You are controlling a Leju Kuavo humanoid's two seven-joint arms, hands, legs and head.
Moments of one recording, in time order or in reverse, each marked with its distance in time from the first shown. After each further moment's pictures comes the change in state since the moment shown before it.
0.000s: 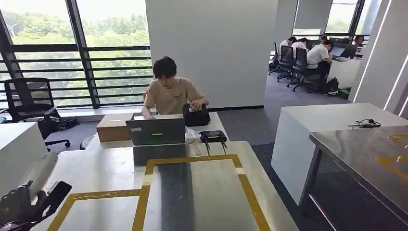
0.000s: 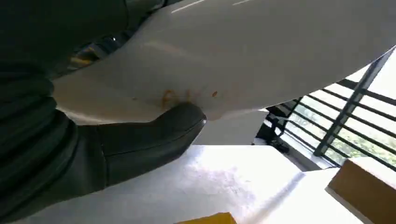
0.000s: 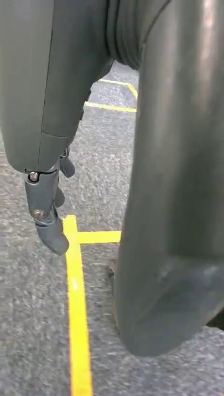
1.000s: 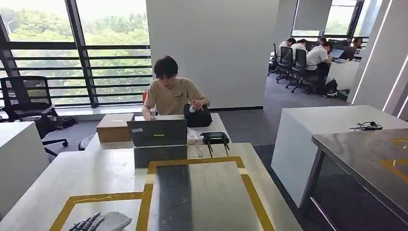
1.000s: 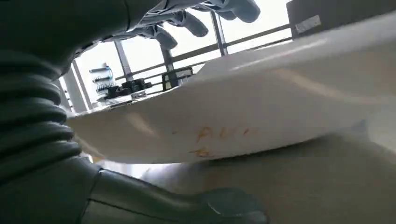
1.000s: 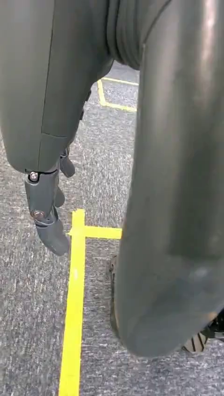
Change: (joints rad) left arm 0.190 -0.014 -0.316 0.077 -0.241 0.009 -0.204; right arm -0.007 -0.008 0.048 0.000 0.066 0.036 -0.007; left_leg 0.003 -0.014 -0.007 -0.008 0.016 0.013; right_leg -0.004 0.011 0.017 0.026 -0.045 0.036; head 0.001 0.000
